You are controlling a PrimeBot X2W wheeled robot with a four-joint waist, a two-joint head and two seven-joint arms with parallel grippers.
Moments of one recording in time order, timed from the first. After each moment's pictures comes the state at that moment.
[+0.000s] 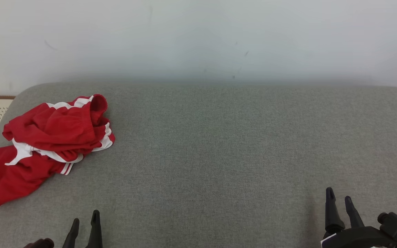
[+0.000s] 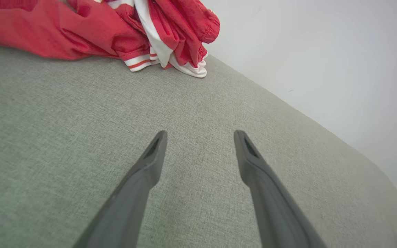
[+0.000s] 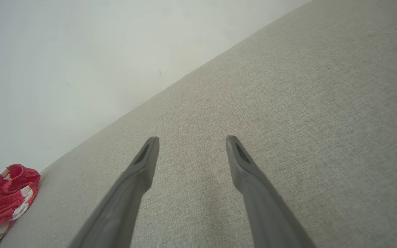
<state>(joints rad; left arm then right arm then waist) -0.13 0.06 0.02 0.30 -0.55 -0.06 -0.14 -0.09 -0.09 0.03 0.29 0.55 0.12 -0.13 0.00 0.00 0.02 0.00</state>
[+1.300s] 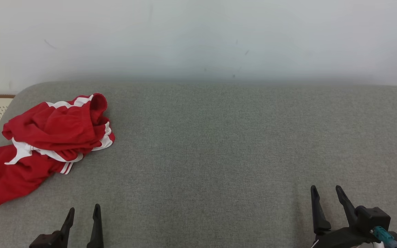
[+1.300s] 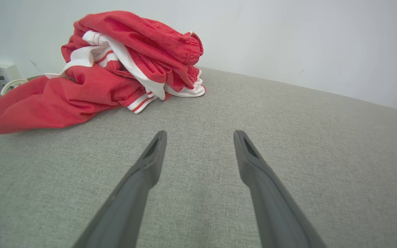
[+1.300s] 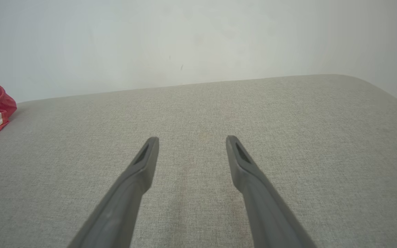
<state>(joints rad) -0.15 0.06 0.02 0.30 -0.19 0.00 -0.23 -0.11 -0.13 0.11 0.31 0.15 0.13 -0.23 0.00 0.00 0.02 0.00</state>
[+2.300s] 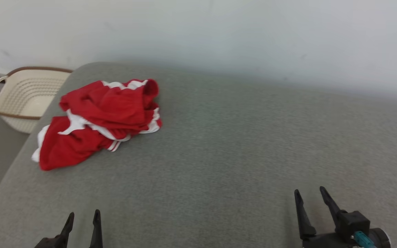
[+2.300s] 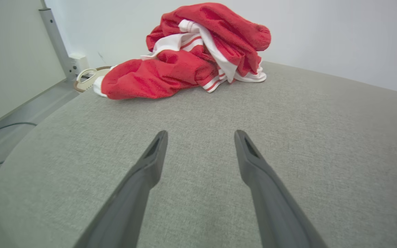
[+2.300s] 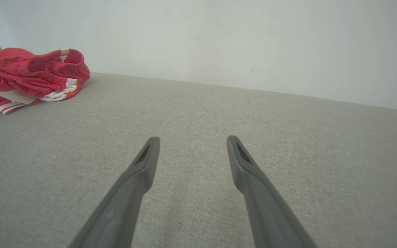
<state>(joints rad) -0.15 0.05 0.06 0.36 -0.10 -0.02 -0.26 -0.09 -0.11 0.16 0.29 0.03 0.13 -0.26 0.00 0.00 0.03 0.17</state>
